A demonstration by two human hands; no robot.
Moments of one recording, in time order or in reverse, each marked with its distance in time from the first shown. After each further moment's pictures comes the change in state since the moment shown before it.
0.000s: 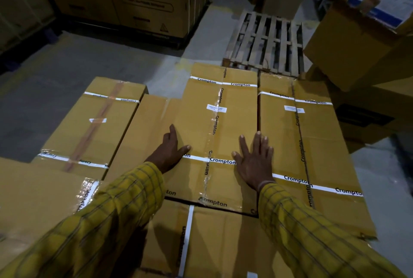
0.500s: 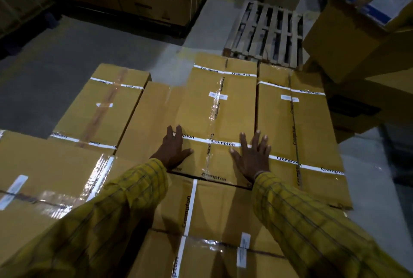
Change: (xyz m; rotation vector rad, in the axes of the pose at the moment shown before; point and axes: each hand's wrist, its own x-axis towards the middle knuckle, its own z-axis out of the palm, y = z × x) left_hand -0.062 -0.010 0.019 0.195 -0.036 -0.011; right_hand -0.052 -0.012 -0.012 0.009 -0.141 0.086
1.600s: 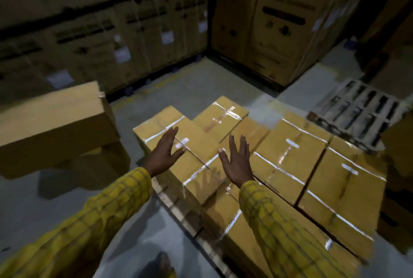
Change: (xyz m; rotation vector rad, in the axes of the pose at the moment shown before) left_hand -0.540 -0.028 -0.212 -0.270 0.670 -0.119; right_hand -0.369 -0.253 -0.233 0.514 -0.029 -0.693
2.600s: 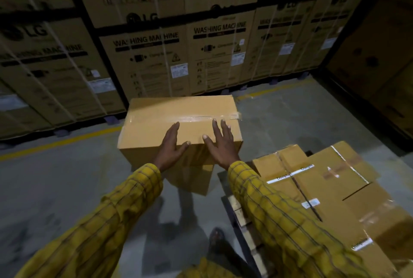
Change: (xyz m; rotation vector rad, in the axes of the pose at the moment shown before) left_hand -0.048 -0.402 -0.386 -0.161 0.364 -0.421; right_hand 0.173 -0.498 0.413 0.018 -0.454 -0.381
